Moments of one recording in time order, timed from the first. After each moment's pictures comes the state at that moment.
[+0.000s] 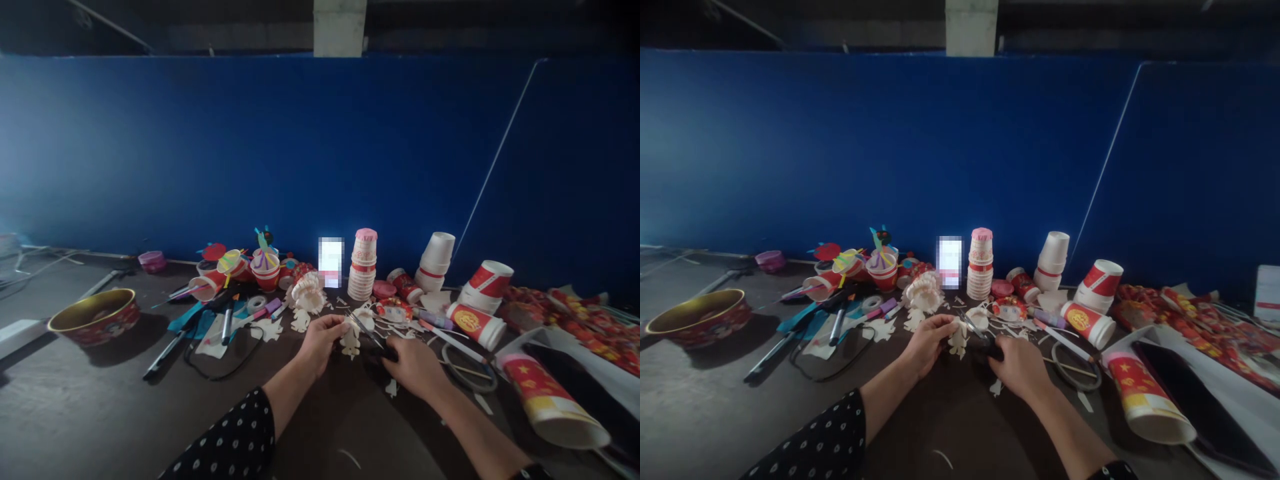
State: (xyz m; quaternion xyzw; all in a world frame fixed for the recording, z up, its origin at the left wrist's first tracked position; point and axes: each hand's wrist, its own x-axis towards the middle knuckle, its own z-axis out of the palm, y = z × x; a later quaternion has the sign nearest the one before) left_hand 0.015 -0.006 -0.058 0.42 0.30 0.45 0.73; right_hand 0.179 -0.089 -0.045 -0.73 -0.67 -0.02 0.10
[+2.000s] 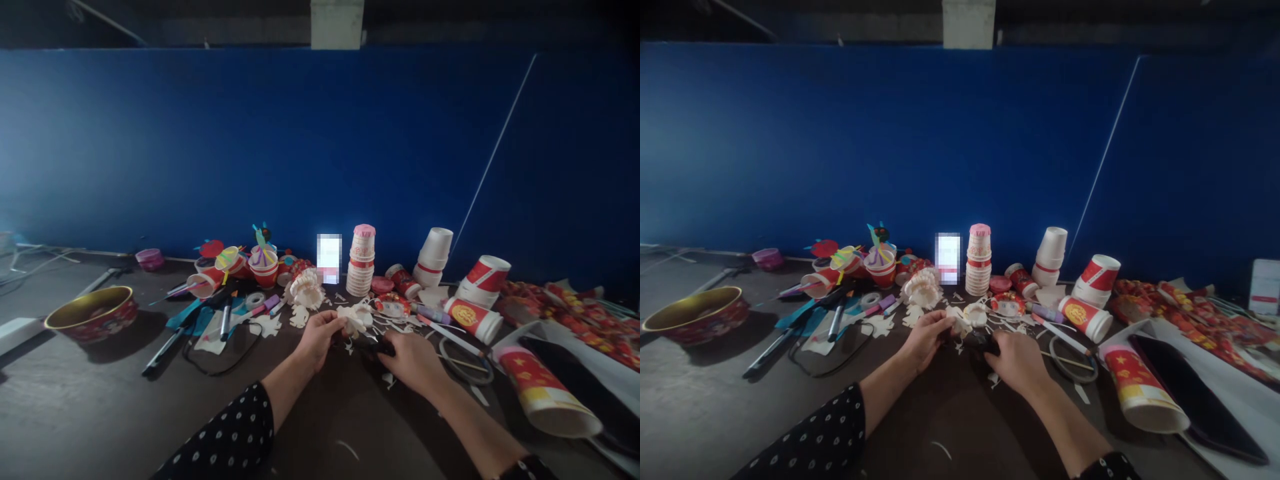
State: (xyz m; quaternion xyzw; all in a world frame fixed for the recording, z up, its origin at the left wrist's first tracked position) left_hand 0.014 -0.005 -0.060 0.43 0.29 0.44 0.73; right_hand 0.176 -0.093 -0.039 -0.73 -0.68 -0.03 0.09
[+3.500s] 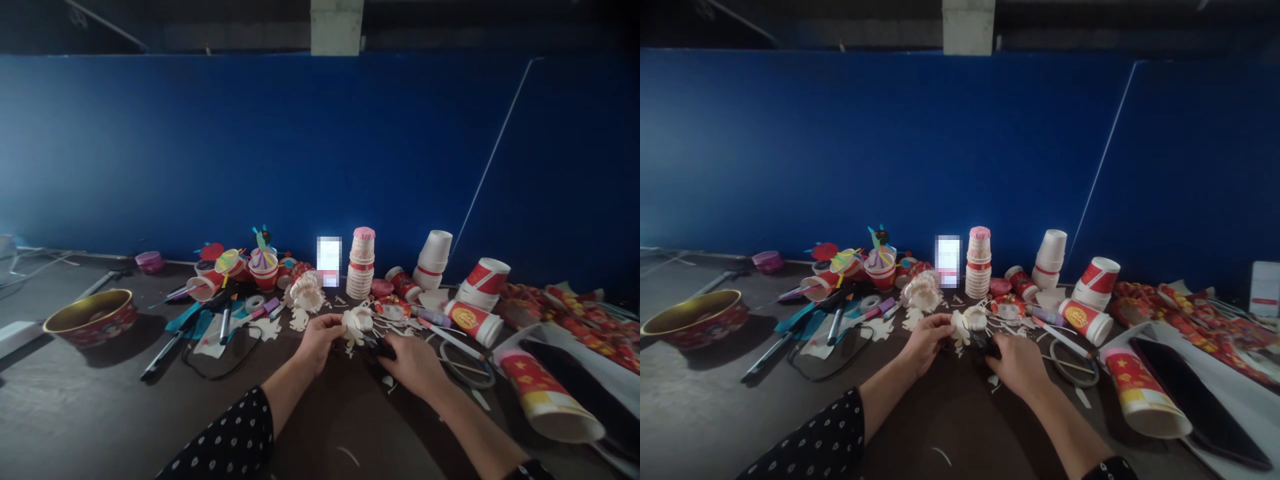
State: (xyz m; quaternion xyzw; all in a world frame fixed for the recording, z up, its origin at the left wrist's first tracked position) left_hand 0.015 -0.005 -0.060 0.44 0.29 0.44 0.72; right_hand 0.180 -0.092 -0.043 -0.72 -0.68 -0.04 0.09
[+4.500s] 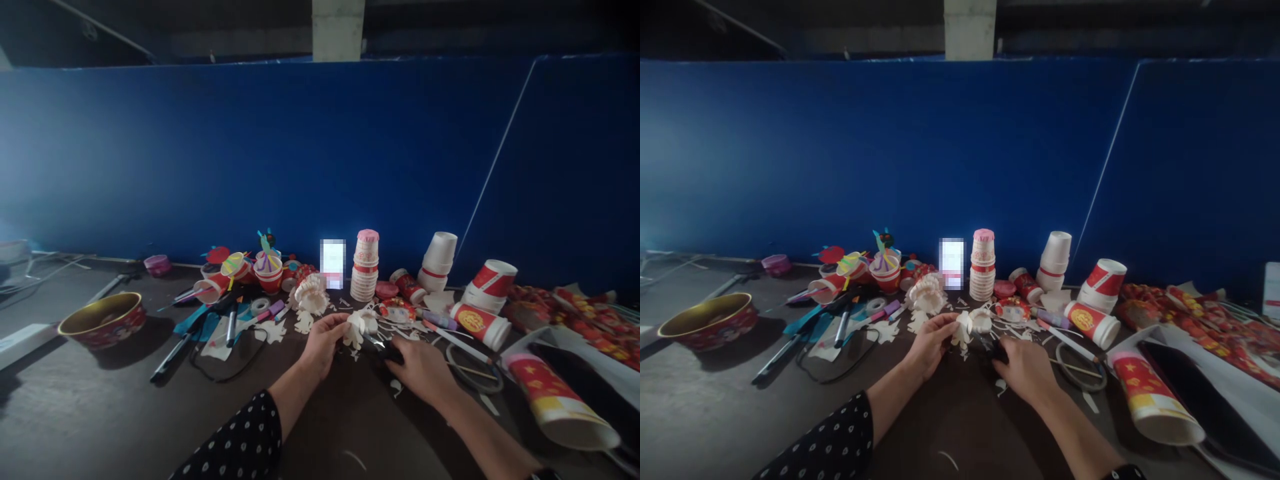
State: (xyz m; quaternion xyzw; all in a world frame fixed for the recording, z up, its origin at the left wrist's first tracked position) left_hand 0.013 -0.007 -0.058 0.41 0.28 0.46 0.74; right_hand 0.180 -0.093 -0.046 -0.72 -0.68 -0.05 0.10
